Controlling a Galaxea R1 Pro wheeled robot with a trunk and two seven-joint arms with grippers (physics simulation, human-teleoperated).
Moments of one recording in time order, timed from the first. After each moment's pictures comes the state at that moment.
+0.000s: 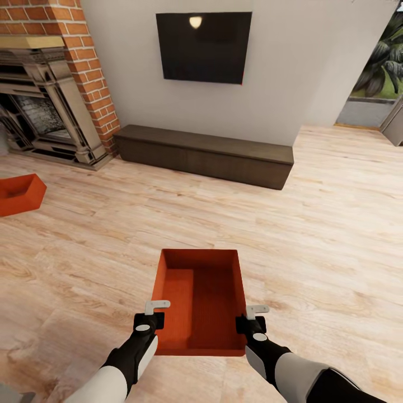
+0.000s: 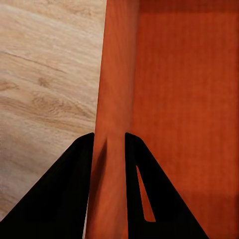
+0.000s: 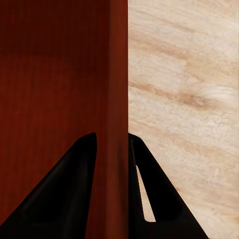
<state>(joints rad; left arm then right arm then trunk) -0.61 -0.16 0.03 -0.44 -0.10 0.08 0.27 -0.75 0.13 0.66 -0.03 -0.56 -0.24 -0.24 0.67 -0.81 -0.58</state>
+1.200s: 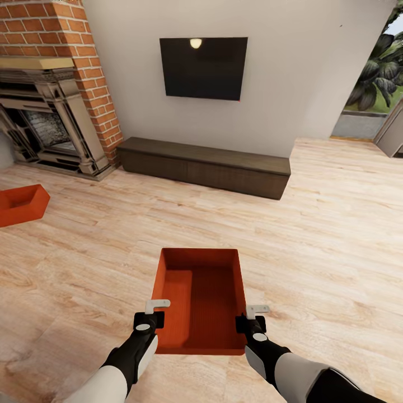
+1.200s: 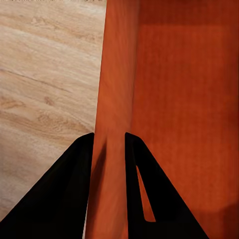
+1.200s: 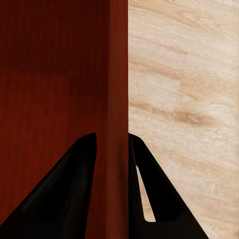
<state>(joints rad) -0.61 -0.15 0.03 -0.45 -0.10 0.08 0.27 -0.75 0.13 0.66 -0.03 -0.56 -0.25 -0.25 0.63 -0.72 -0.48</state>
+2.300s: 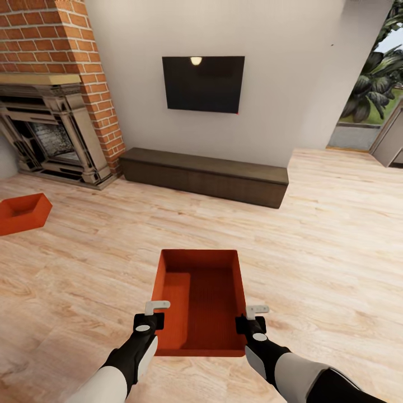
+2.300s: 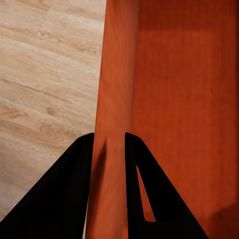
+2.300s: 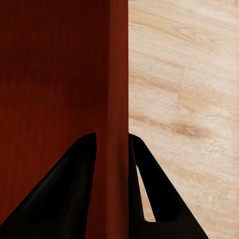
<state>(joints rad) -0.61 -0.15 0.03 -0.44 -0.10 0.08 0.27 -0.75 0.13 0.66 -0.03 -0.57 -0.24 -0.25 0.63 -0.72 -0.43</state>
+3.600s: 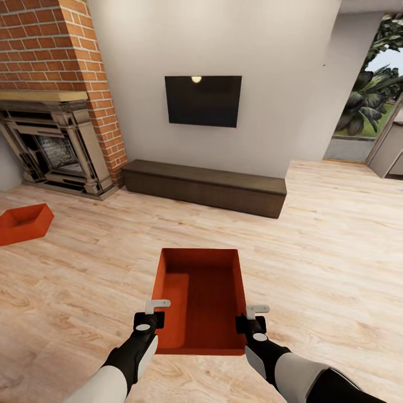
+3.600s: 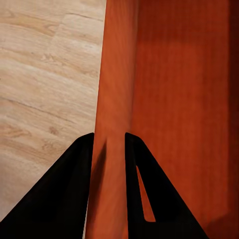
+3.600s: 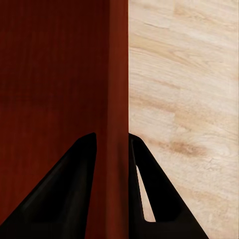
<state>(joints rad) -0.61 -0.15 0.03 -0.44 -0.10 0.08 0.27 -0.75 0.13 0.66 -0.03 -0.56 -0.25 -0.25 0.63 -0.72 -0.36</state>
